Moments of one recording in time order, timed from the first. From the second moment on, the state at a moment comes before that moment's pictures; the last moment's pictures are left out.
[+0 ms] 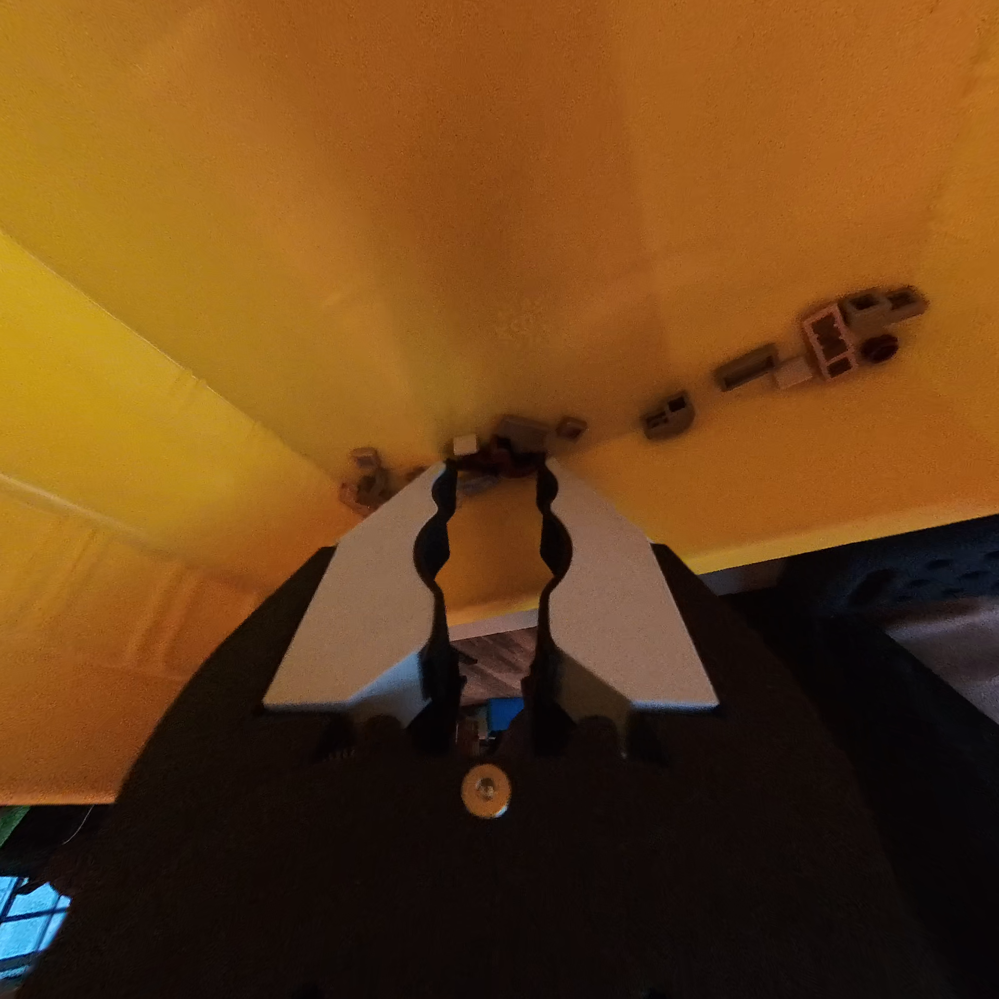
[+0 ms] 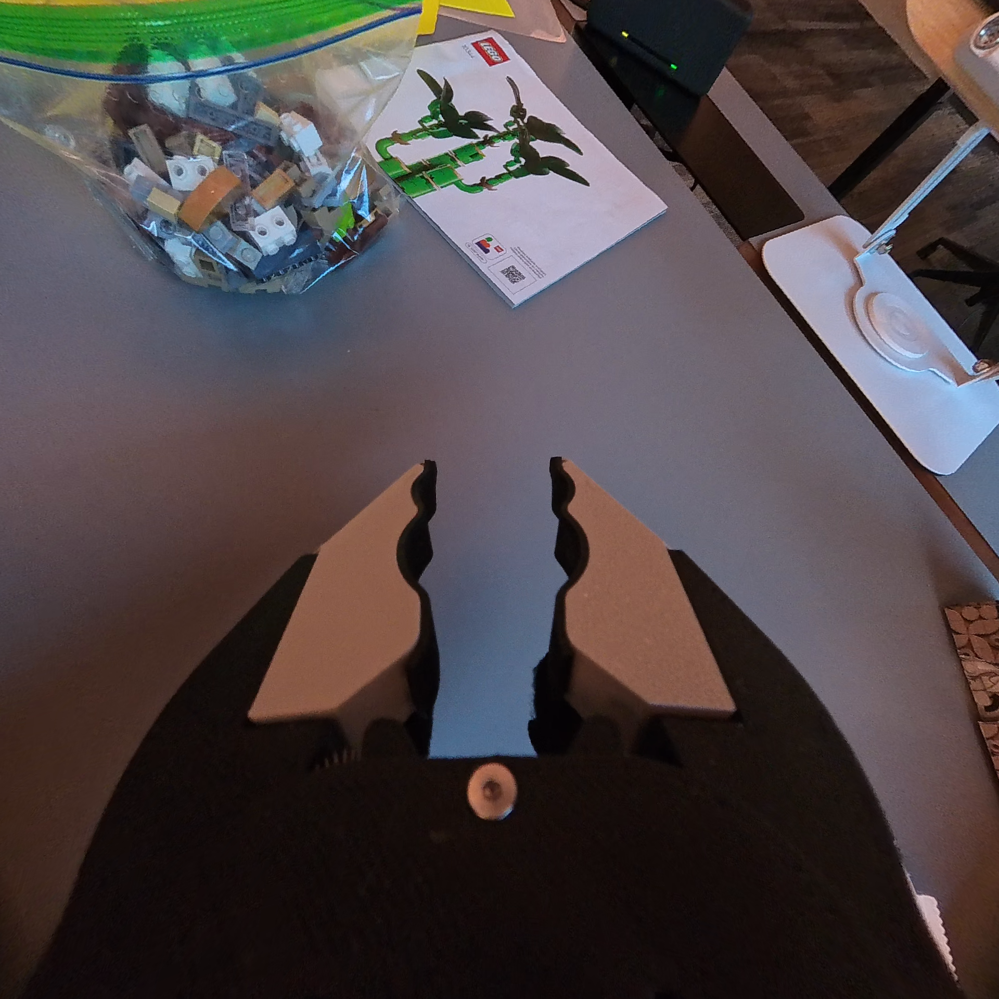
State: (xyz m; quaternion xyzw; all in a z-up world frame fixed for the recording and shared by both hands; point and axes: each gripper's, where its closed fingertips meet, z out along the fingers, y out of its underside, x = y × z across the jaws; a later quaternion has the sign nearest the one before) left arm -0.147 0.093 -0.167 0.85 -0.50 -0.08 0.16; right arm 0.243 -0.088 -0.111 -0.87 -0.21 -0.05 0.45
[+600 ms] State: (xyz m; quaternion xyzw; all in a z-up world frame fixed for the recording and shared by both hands) left arm -0.126 0.107 -0.149 0.85 -0.52 0.04 0.11; right arm 0.242 -0.088 -0.113 -0.87 -0.21 -0.05 0.45
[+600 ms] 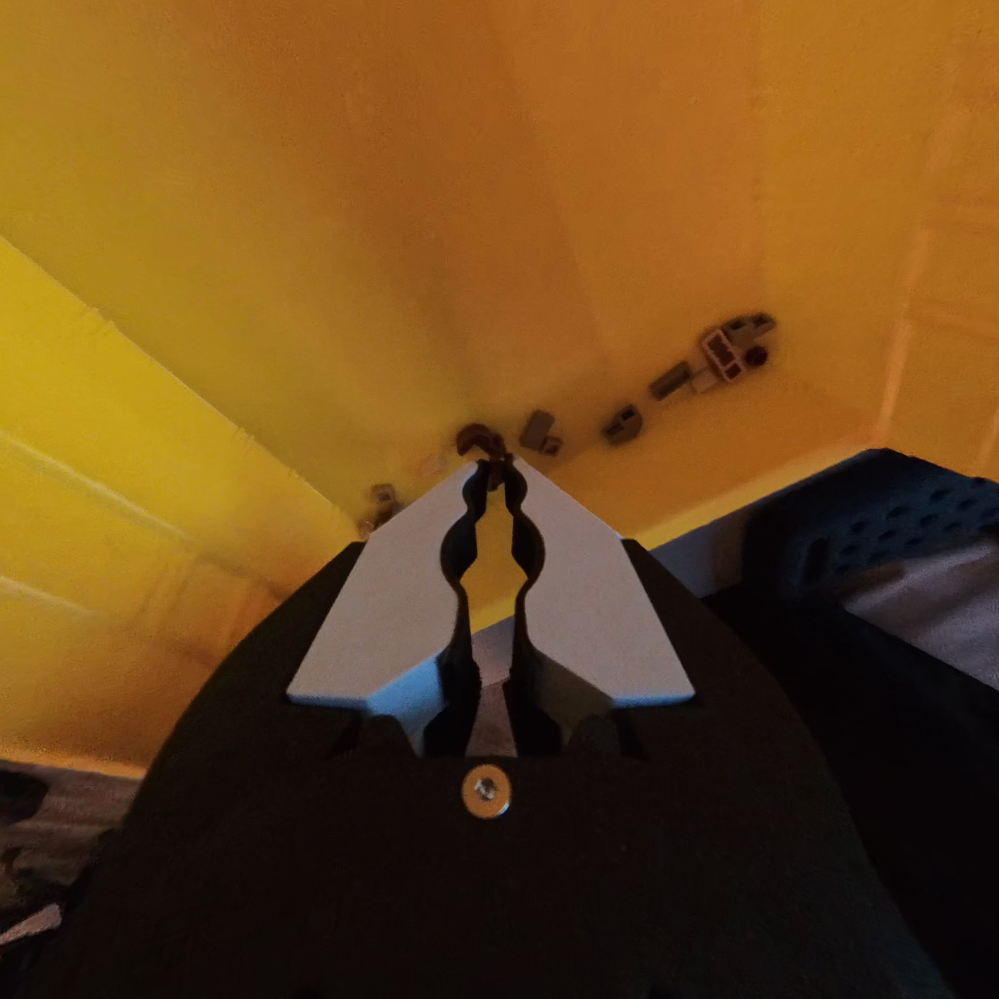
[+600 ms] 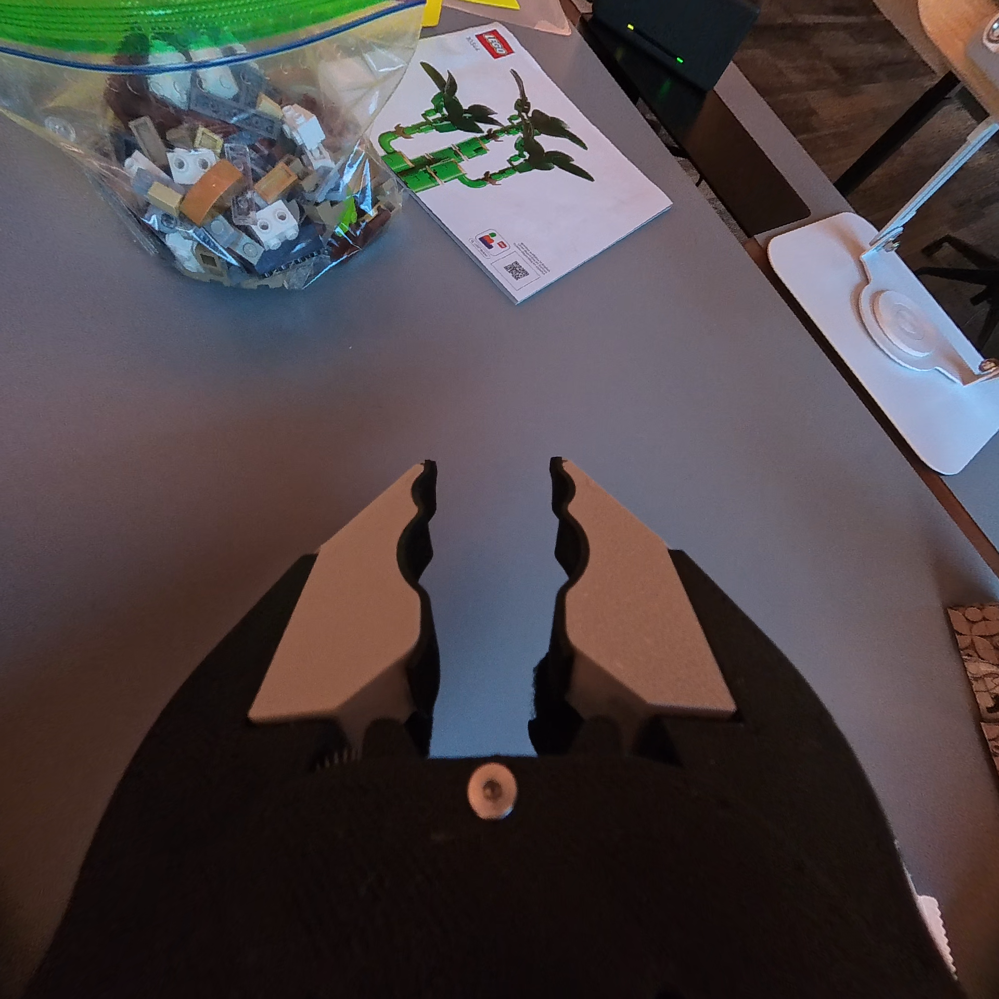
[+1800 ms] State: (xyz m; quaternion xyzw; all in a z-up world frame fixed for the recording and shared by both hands) left arm 0.078 0.020 -0.009 0.66 -0.65 0.30 -0.23; right arm 0.241 -0.090 -0.112 -0.86 -0.22 -0.06 0.45
